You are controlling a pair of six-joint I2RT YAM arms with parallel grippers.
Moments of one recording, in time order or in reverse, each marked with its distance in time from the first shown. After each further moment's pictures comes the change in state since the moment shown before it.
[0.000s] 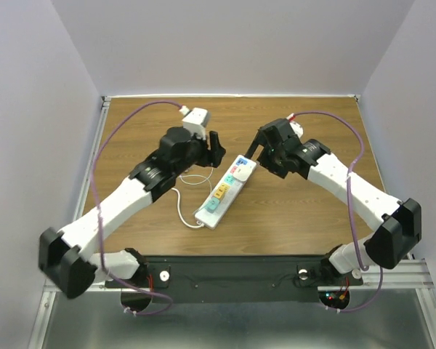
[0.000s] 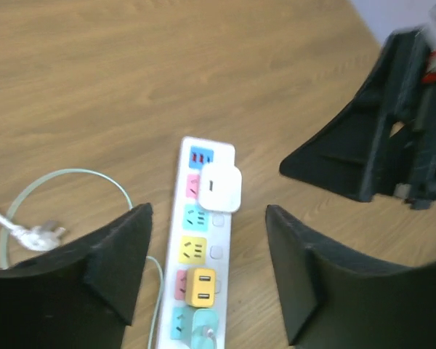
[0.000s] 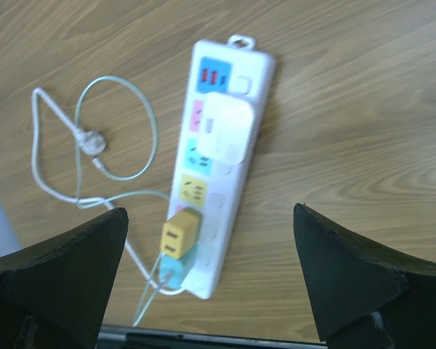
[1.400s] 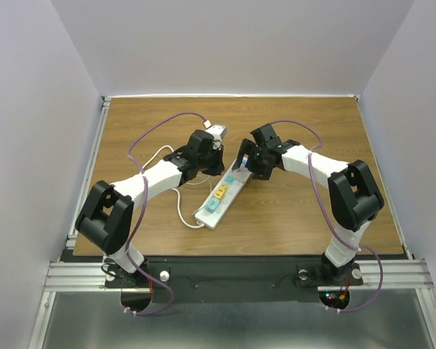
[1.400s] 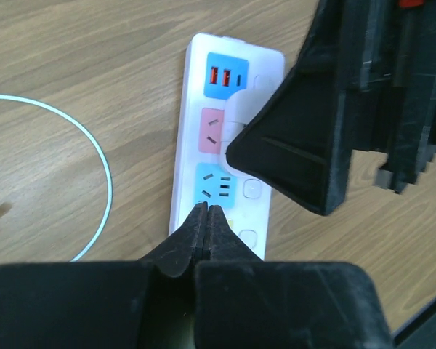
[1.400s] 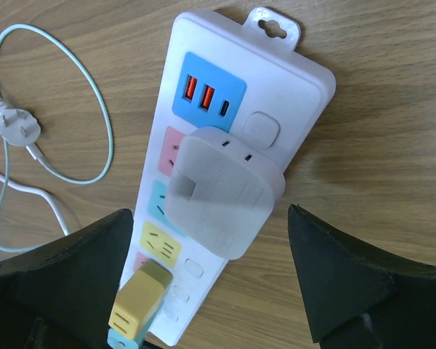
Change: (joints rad) left arm 0.045 0.409 0.009 0.032 0.148 -0.005; right arm -0.116 0.363 -0.063 0.313 -0.376 -0.190
